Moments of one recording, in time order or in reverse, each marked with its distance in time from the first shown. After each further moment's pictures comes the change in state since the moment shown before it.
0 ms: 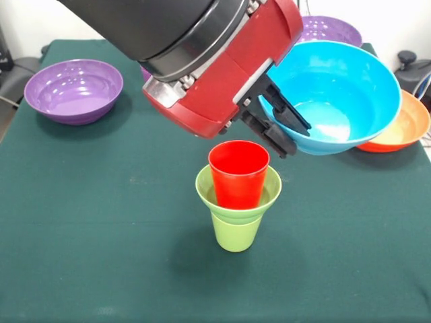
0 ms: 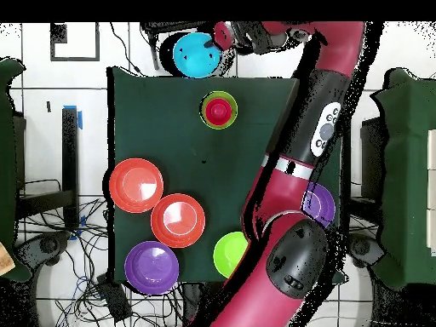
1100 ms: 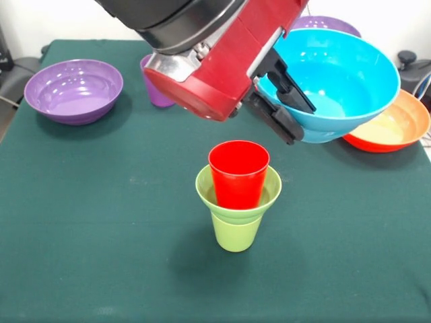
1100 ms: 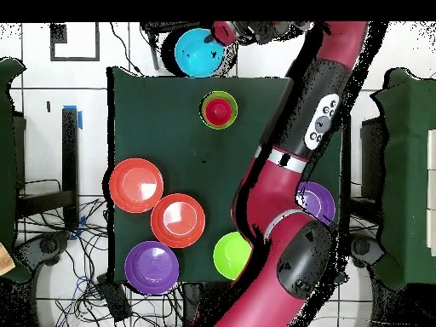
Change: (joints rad) arm -0.020 0.006 0.246 -0.017 -0.281 0.094 -0.219
